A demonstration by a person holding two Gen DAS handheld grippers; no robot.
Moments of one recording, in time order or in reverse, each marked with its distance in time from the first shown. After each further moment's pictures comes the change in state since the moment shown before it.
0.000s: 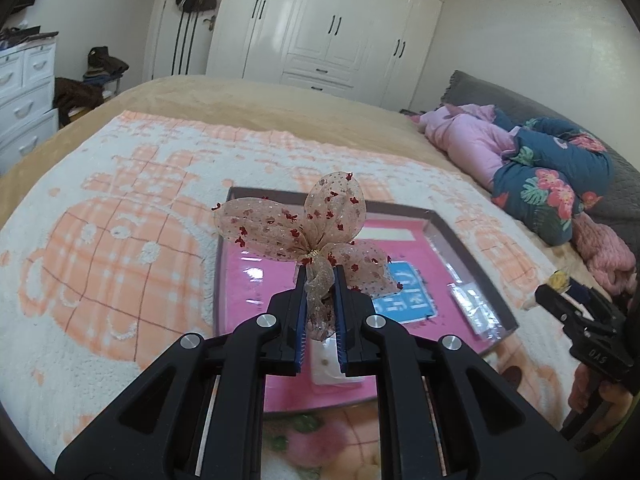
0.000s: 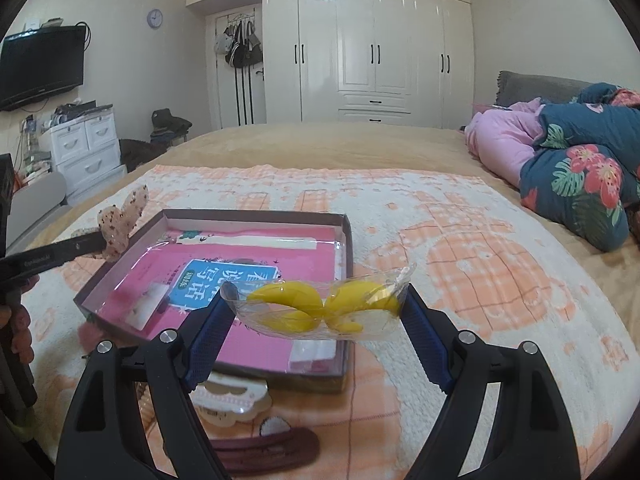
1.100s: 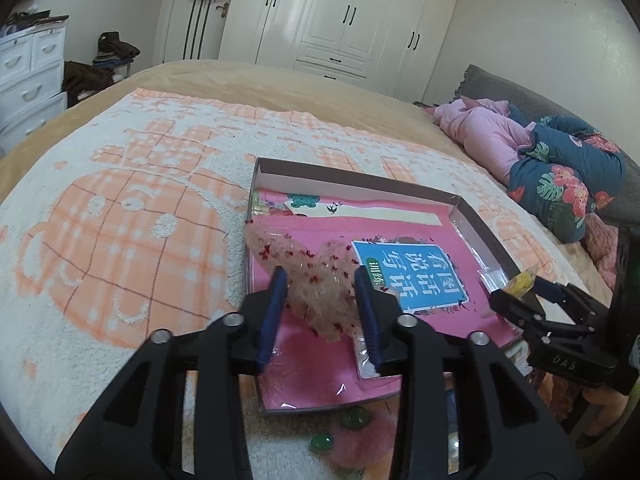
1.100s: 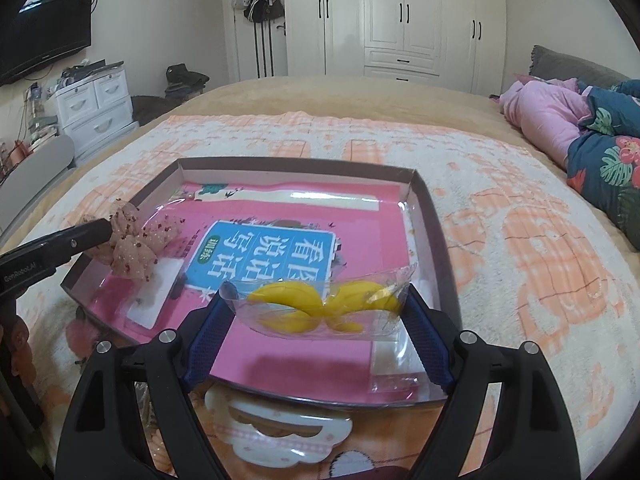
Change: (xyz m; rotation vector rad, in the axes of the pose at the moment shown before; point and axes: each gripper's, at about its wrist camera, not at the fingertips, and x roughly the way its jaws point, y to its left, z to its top) left arm 0.010 0.024 -0.015 -0.029 0.027 0.025; right arm 0.067 0.046 -0.008 -0.038 0.170 0.060
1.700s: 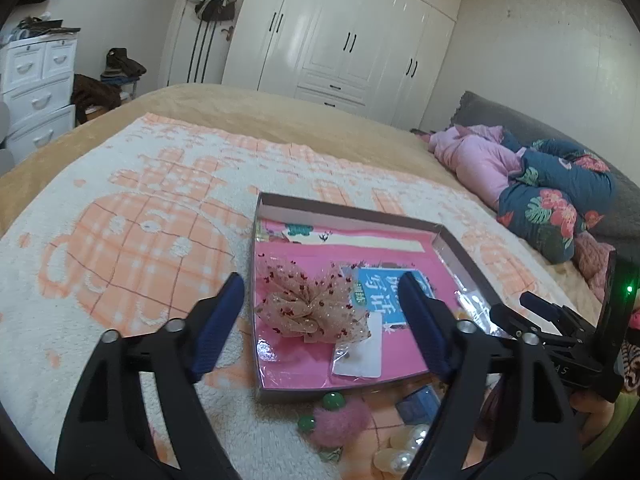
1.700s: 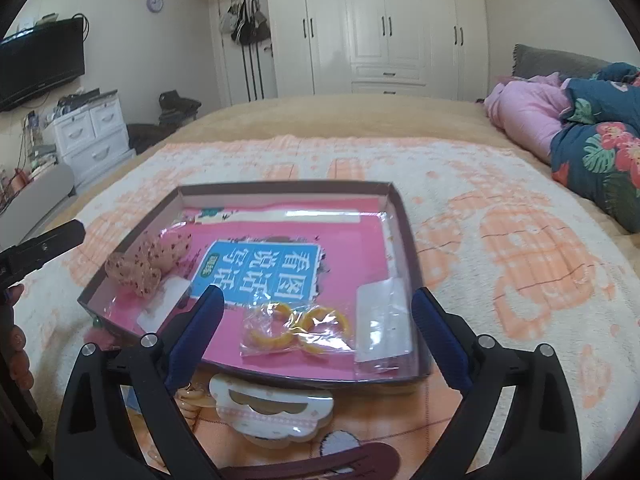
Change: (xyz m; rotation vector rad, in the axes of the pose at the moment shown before) left arm -0.043 -0.007 0.005 -0.022 -0.109 -0.005; right arm -0.040 -0.016 -0.007 0.070 -0.104 -0.011
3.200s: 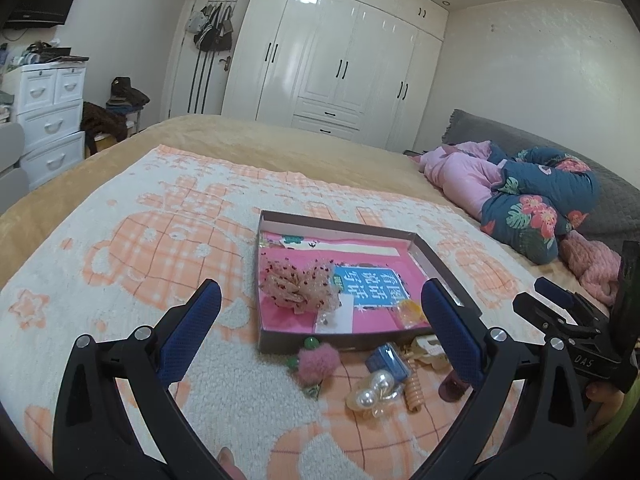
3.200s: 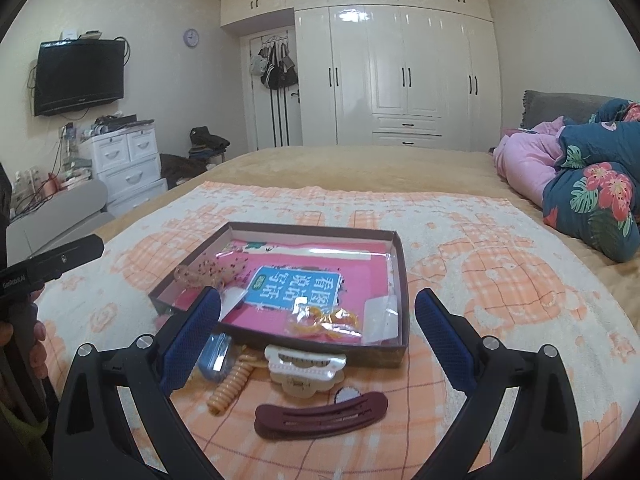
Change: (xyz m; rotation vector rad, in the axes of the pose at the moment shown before) left arm -0.081 -0.020 -0.024 0.046 -0.090 0.001; right arm -0.101 0.013 -0.018 -0.075 -0.155 0.073
